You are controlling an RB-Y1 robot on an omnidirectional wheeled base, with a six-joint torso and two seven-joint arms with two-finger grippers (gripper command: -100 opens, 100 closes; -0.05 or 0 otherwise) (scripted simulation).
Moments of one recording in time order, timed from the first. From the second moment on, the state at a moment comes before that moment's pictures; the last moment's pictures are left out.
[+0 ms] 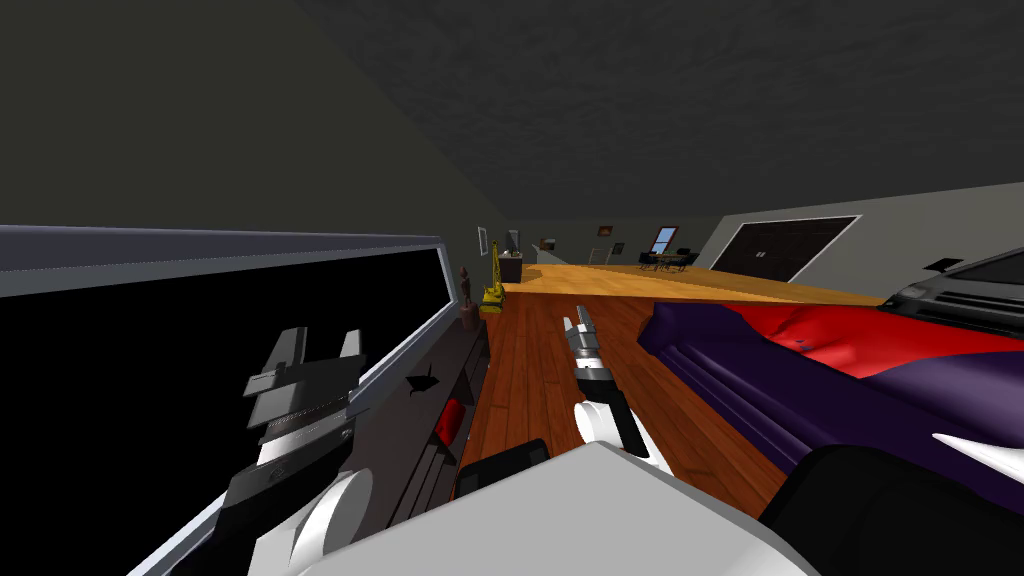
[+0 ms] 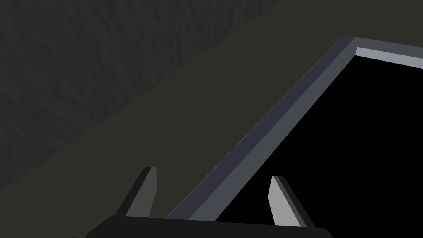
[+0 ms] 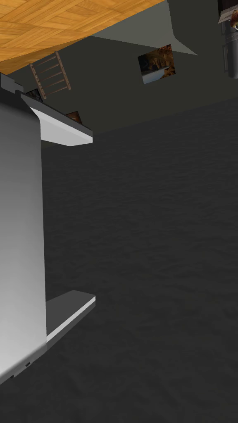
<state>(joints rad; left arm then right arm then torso) 0.51 0.00 0.06 -2.34 0.12 -0.46 0.06 0.53 0.05 0.00 -2.21 -0.07 -0.39 0.02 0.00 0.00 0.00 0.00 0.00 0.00</state>
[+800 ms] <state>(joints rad) 0.49 0.17 0.02 -2.21 0.12 -0.49 0.15 0.53 0.05 0.00 -2.21 -0.07 -0.39 0.02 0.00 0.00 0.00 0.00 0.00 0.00</state>
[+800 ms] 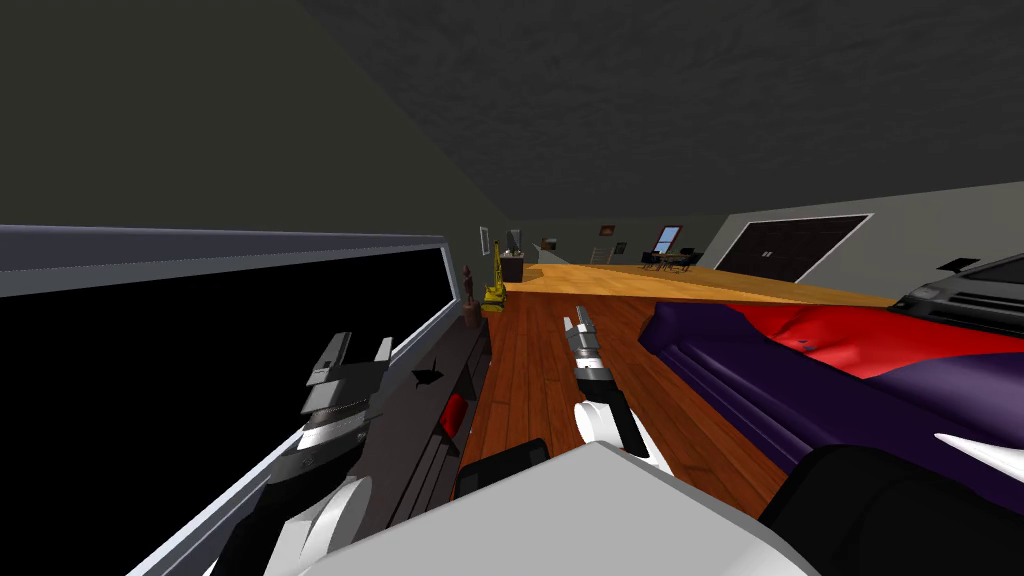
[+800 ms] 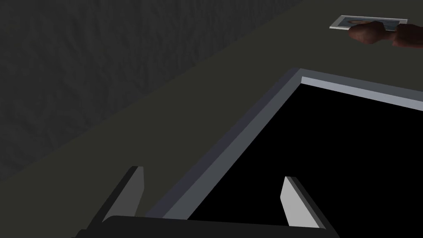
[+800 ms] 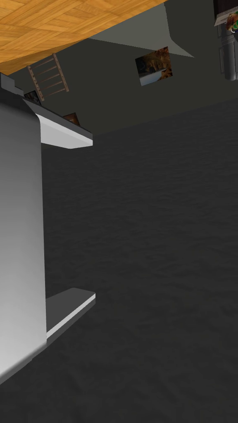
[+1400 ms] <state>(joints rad) 0.48 0.31 -0.03 -2.03 0.11 -0.54 0.27 0.53 0.05 0.00 -2.21 -0.07 -0.39 0.02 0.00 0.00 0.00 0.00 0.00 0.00</state>
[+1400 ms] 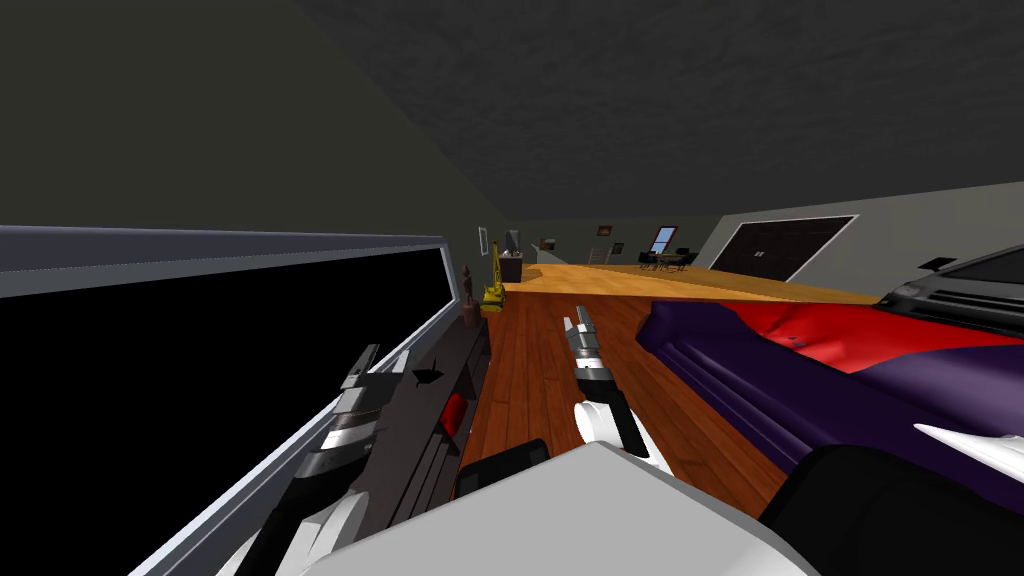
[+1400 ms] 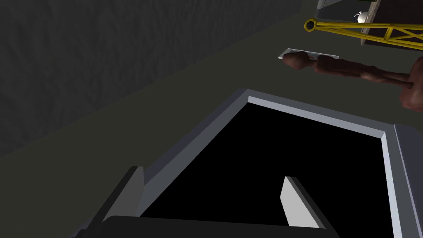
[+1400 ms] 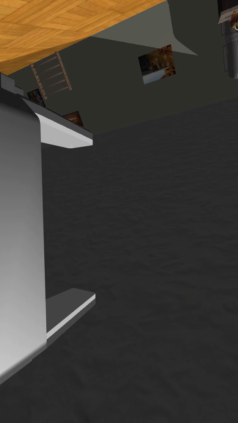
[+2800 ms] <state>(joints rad) 0.45 0.52 -0.12 -1.63 0.08 -0.62 0.54 0.53 0.05 0.00 -2.21 -0.07 -0.39 0.02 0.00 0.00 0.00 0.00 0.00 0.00</state>
